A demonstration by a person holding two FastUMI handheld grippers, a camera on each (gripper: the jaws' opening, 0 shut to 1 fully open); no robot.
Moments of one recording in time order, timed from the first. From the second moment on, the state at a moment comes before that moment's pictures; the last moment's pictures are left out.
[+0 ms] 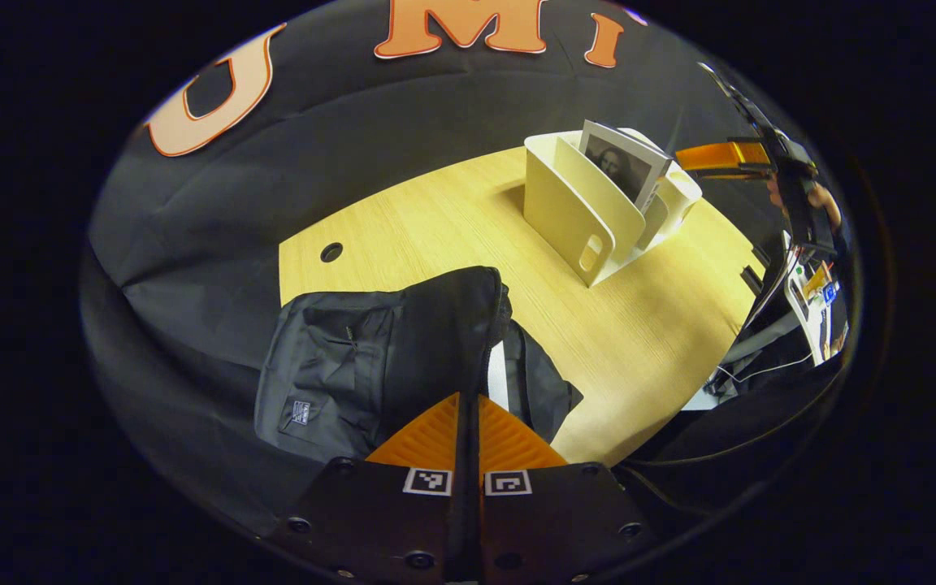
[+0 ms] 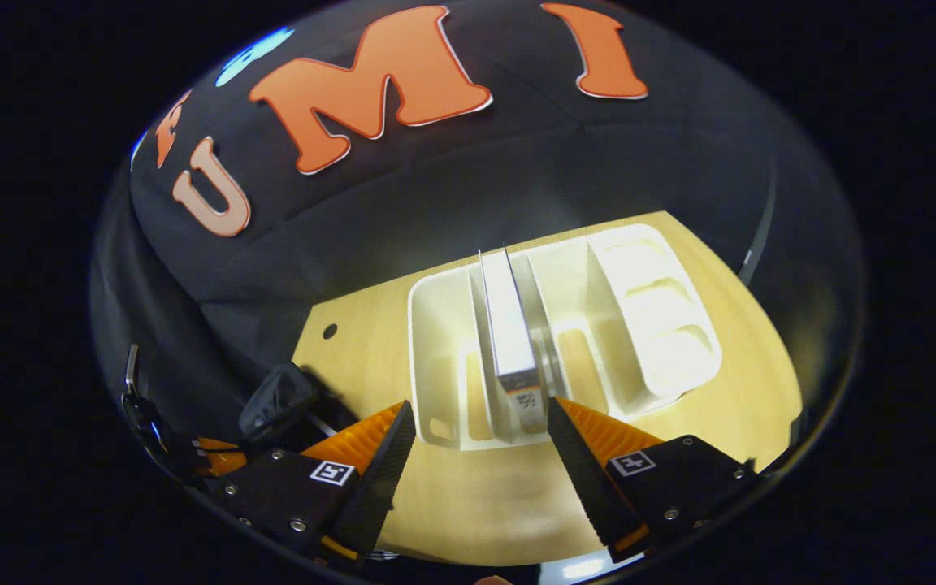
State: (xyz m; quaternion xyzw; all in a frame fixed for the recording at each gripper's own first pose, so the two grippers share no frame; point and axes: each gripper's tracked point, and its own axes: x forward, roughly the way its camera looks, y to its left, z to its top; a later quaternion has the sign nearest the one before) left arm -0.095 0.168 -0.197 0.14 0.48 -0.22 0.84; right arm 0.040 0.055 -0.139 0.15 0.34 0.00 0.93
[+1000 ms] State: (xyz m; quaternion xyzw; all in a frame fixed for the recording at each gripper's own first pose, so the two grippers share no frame) left arm -0.093 0.176 -0.194 0.13 0.53 -0.17 0.82; right arm 0.155 0.036 -0.189 0.03 0.55 0.08 0.83
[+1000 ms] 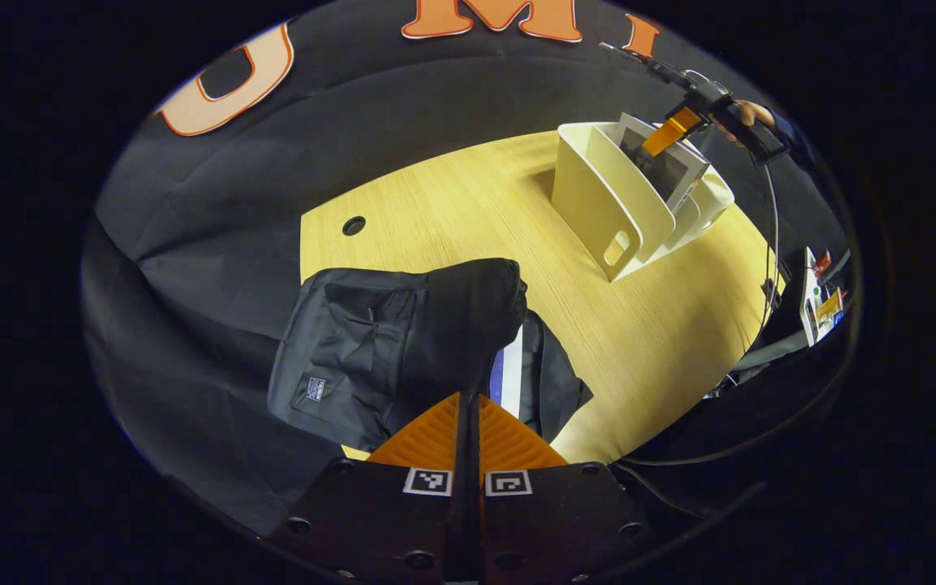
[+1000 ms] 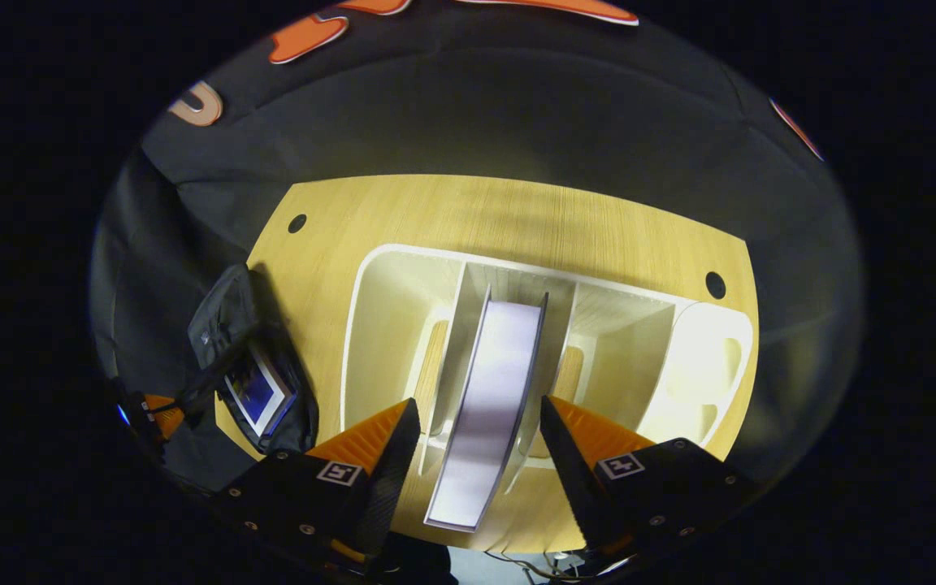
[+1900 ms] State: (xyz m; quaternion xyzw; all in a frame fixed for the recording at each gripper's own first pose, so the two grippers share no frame) left arm -0.080 0.180 -0.194 0.14 0.53 -0.22 0.80; right arm 0.102 0.008 -0.182 0.08 0.55 0.00 0.83
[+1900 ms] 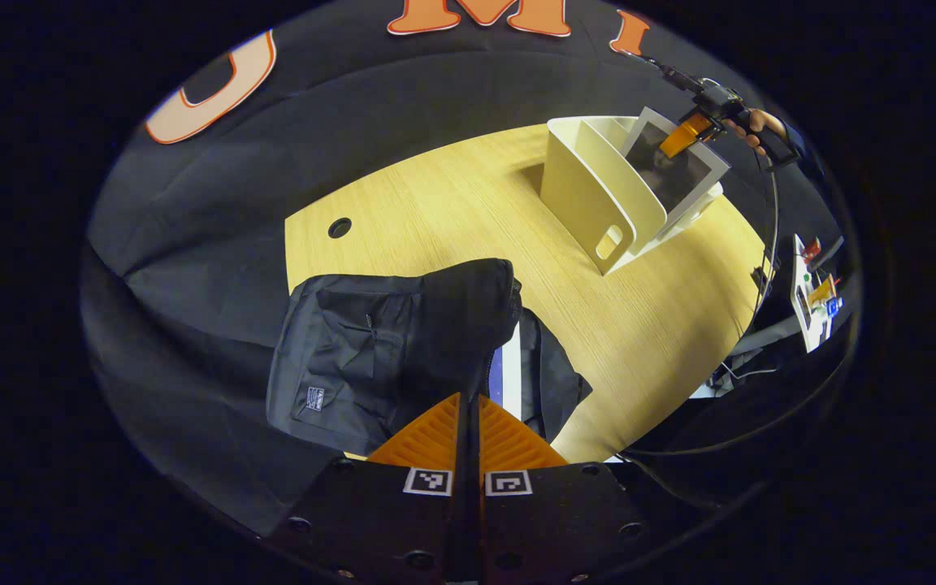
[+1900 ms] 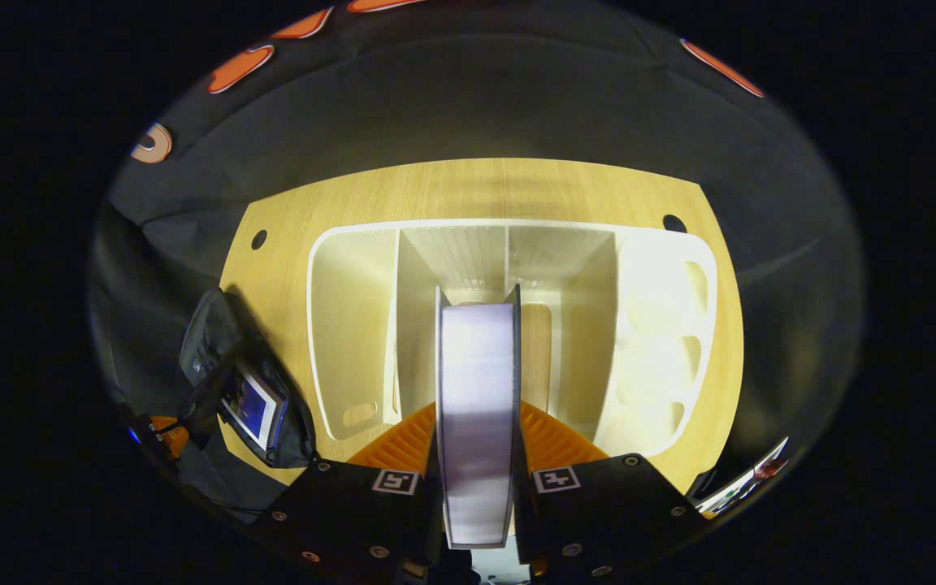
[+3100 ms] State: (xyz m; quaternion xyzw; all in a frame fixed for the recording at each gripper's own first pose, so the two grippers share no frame) left arm -0.070 0.183 -0.193 0.19 0.49 -0.36 0.77; right arm -0.102 0.118 -0.138 0.26 0.46 -0.02 0.85
